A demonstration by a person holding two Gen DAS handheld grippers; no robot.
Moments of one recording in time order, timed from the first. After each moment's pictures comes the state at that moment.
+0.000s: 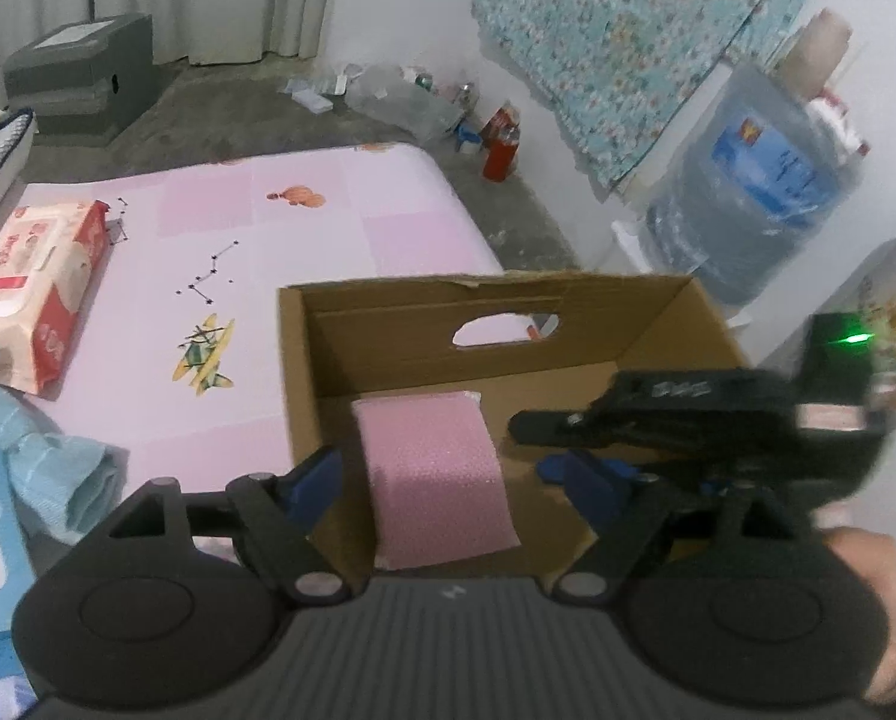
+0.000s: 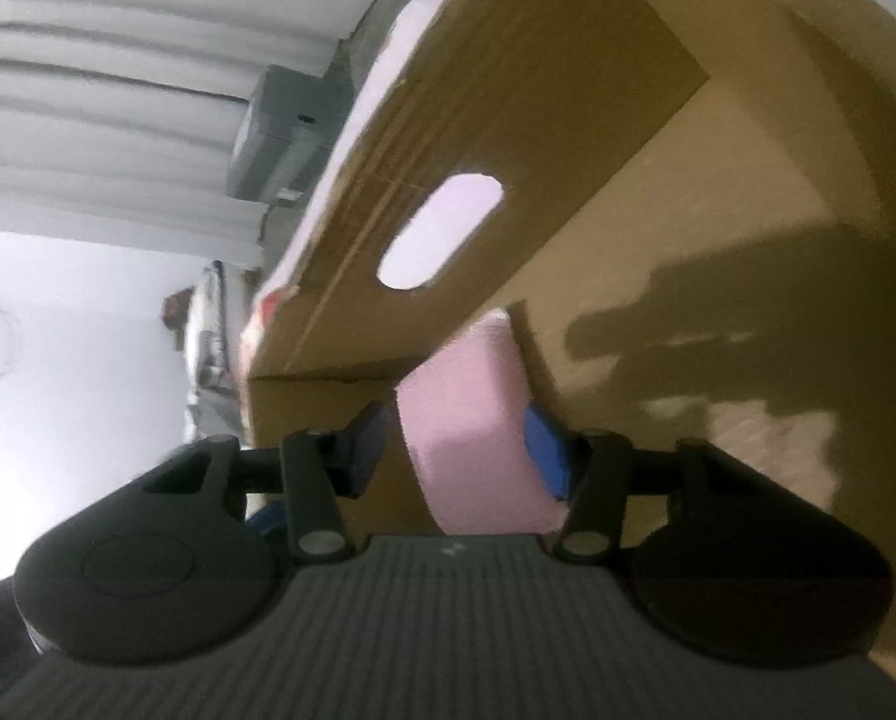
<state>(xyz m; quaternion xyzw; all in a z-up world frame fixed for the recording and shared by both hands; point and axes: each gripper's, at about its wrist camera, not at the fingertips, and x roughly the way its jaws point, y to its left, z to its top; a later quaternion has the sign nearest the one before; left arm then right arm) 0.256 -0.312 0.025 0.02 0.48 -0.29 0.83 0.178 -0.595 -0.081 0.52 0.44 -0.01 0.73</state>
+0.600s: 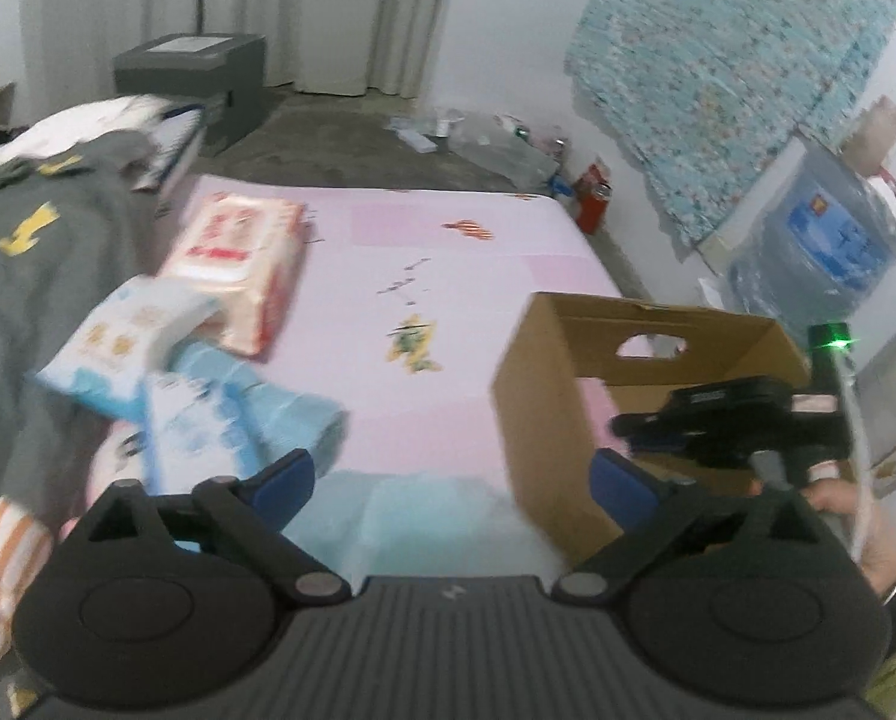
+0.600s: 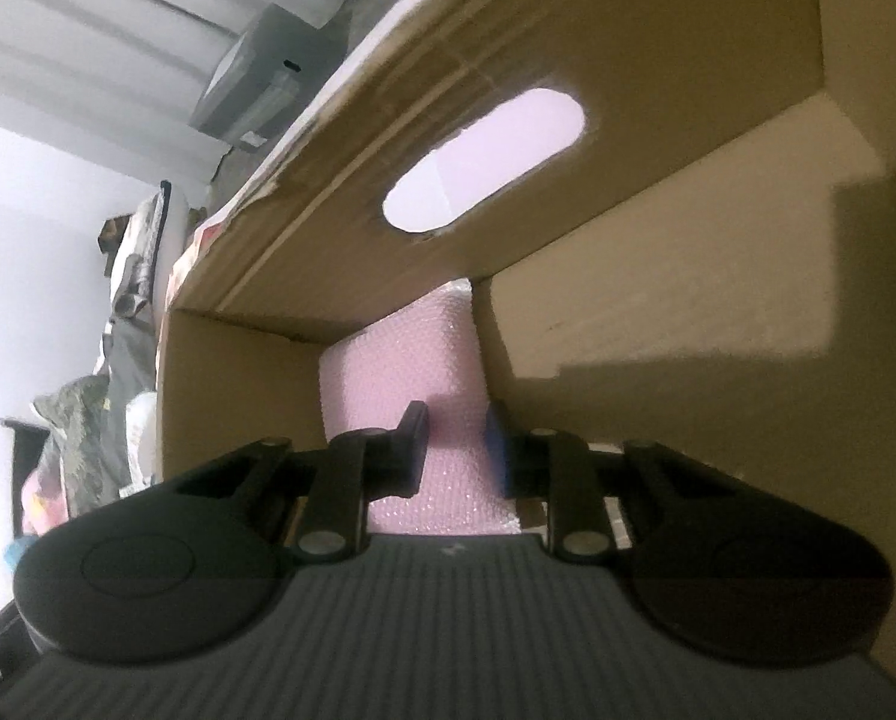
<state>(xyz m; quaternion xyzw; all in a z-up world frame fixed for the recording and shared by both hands) 0.231 -0.169 0.057 -0.01 0.45 -0.21 0.87 0.213 -0.551 -0.089 0.40 0.48 -0.01 0.78</state>
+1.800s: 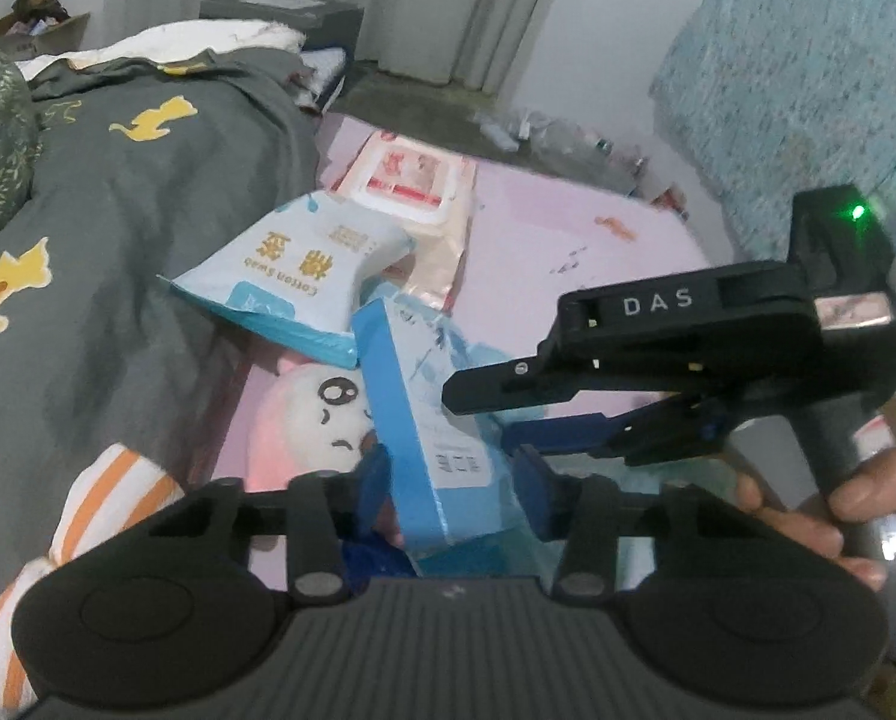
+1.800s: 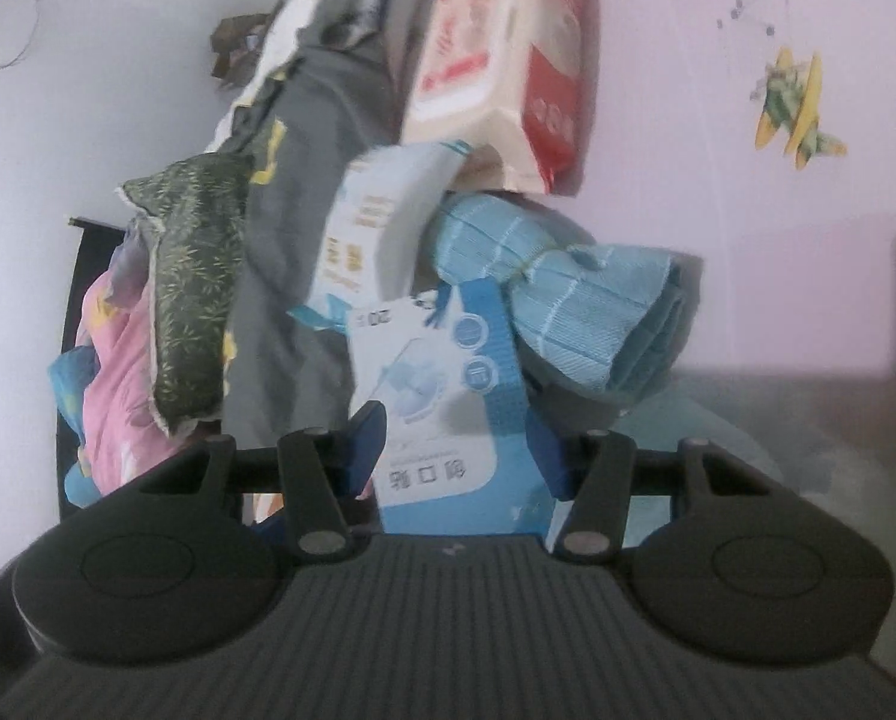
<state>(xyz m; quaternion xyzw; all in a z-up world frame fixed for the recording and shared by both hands) 0.262 -0.063 -0.009 -0.05 0.47 -0.16 0.87 0.331 -0.283 -0.057 0.36 0.57 0.17 0.72</state>
